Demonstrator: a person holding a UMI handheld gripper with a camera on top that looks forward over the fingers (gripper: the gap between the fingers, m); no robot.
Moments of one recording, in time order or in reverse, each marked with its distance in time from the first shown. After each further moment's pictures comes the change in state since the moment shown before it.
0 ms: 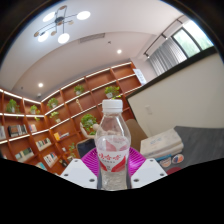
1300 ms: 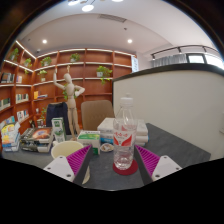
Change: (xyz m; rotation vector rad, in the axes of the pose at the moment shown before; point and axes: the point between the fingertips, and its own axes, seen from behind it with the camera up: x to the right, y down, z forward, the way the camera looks) arm 0.155 0.093 -0.027 -0.165 0.221 -0.409
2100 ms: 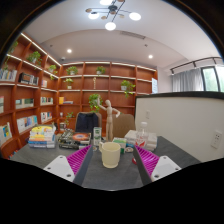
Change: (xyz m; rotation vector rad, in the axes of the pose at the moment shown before) arm -0.069 -0.052 -0.215 0.113 -0.232 -0.088
